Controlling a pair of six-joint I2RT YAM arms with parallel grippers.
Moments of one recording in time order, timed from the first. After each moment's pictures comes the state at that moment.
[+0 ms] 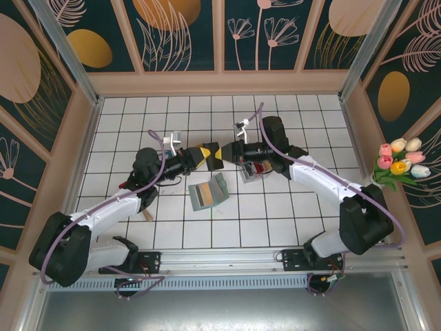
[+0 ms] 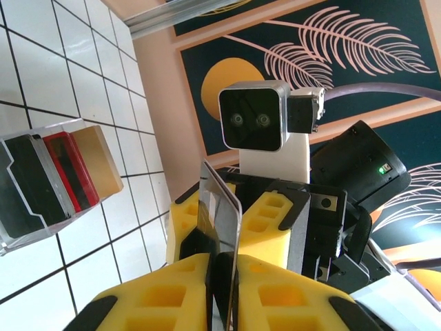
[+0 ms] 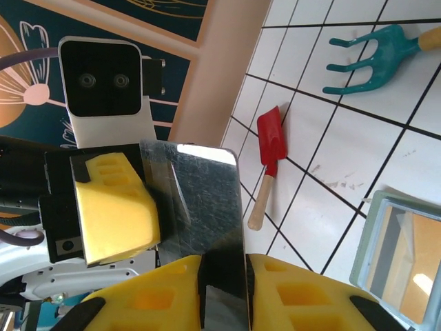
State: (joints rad) left arm -0.51 1.24 0.54 0.68 0.62 -1.28; right arm 0.56 1.44 0.97 -0.01 -0.89 0.78
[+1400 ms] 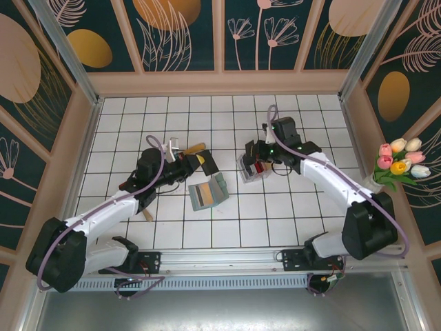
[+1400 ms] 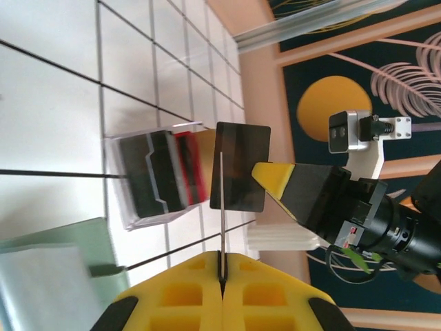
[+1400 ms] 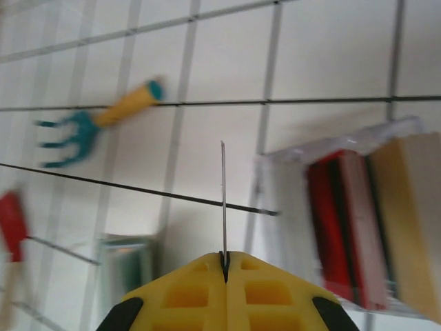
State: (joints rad) left arm -0.51 1.18 0.54 0.32 0.45 -1.13; right arm 0.45 1.41 1.03 -0.48 -0.21 0.43
